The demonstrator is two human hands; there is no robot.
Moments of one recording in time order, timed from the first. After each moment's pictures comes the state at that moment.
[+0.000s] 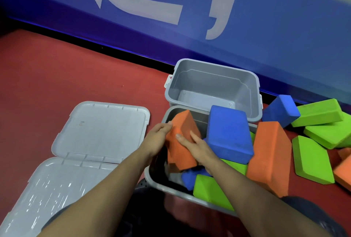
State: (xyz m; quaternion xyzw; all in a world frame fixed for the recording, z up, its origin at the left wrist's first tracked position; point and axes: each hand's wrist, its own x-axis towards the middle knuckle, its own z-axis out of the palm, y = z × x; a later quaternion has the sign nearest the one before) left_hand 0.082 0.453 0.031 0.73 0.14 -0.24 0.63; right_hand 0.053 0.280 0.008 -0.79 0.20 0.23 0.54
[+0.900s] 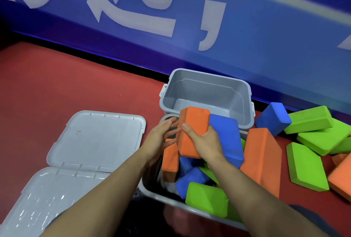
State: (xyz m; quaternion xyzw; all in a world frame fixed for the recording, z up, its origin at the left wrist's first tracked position) left_hand 0.091 0.418 0.052 0.61 0.06 -0.24 0.75; right_hand 0.060 0.254 0.067 -0.81 0.22 0.01 0.55
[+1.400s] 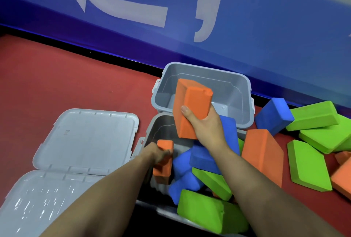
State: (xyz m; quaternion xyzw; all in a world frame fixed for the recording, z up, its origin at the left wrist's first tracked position) left_hand 0.142 0.404 -0.101 0.85 0.16 -0.35 0.37; right_hand 0.110 0.221 0.078 -0.80 0.16 -0.04 0.58
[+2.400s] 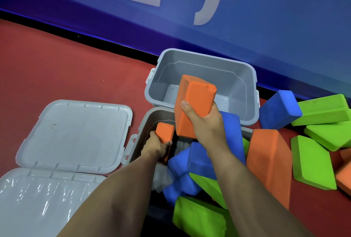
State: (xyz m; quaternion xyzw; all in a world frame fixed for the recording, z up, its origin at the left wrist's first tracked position) left_hand 0.171 0.368 -0.125 0.86 0.19 -0.29 0.37; right_hand 0.136 0.214 0.045 -0.76 0.21 -0.04 0.61
